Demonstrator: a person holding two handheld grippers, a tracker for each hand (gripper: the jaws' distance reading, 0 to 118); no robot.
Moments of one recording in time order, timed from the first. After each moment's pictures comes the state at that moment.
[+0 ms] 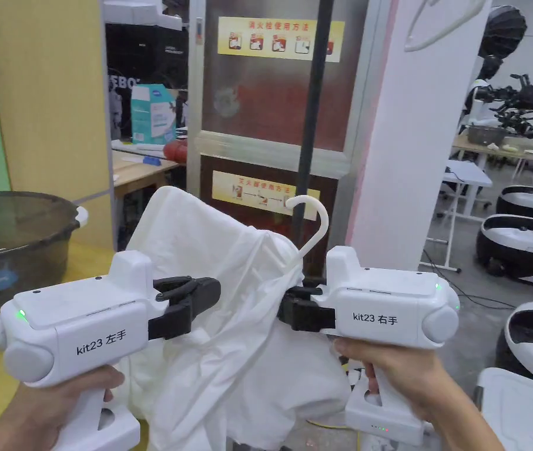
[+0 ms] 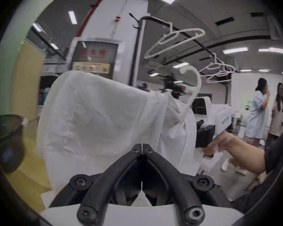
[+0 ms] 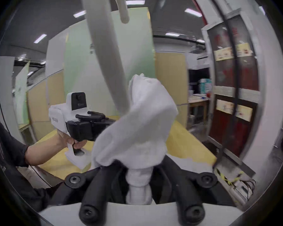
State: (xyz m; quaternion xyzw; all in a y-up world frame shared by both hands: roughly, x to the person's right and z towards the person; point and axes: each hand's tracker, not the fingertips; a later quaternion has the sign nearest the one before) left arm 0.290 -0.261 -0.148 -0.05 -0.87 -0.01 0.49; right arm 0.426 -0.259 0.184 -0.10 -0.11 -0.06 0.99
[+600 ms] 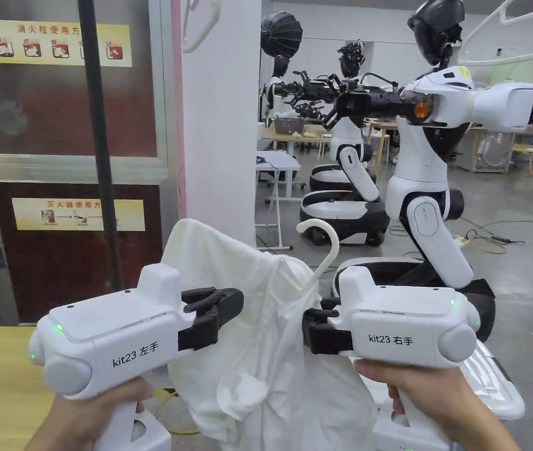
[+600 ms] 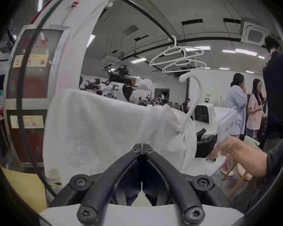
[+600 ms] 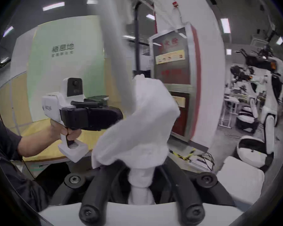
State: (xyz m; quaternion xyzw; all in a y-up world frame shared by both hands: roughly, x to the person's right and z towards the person) left arm 0.382 -0.260 0.058 -0.03 -0.95 -0.03 0.30; right arm 0.358 -0.267 0.393 -0.12 -0.35 -0.07 0.93
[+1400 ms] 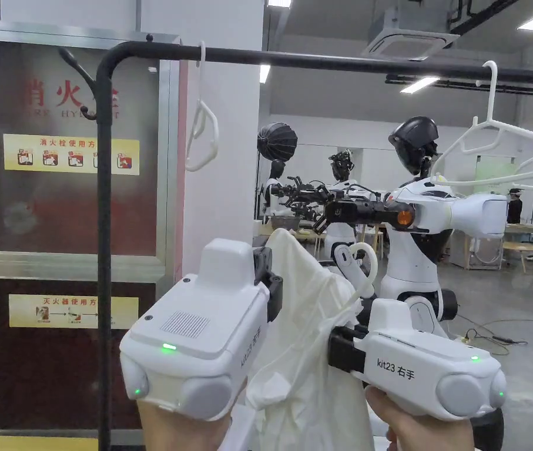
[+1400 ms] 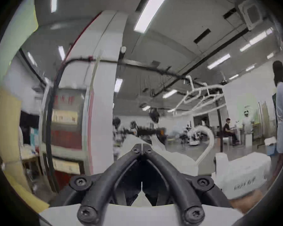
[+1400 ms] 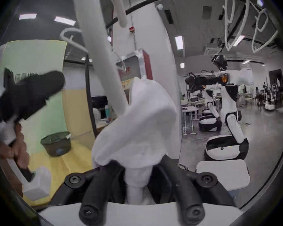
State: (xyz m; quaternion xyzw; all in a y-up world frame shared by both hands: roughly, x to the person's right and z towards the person) left arm 0.301 -0.096 0.148 0.14 -0.85 0.13 0.50; right arm 0.345 -0.173 0.404 0.02 -0.54 -0.07 0.84
